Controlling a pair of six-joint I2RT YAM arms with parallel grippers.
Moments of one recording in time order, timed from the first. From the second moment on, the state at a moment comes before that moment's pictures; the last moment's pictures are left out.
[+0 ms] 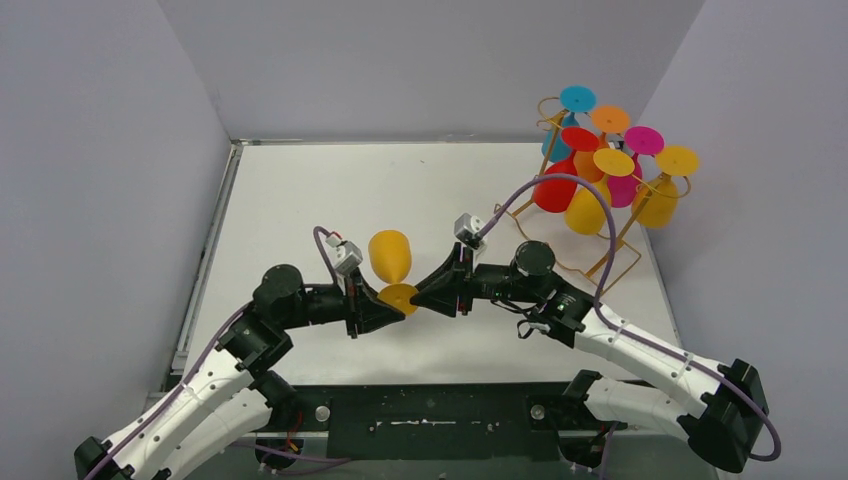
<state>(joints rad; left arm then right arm) -0.69 0.68 0.56 -0.01 0.67 -0.51 0.84 1.02 0.73 0.28 -0.65 0.37</state>
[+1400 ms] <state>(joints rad) -0.69 0.53 0.42 -0.24 0.74 0.57 0.81 1.35 1.39 -0.52 -0.44 0.28</state>
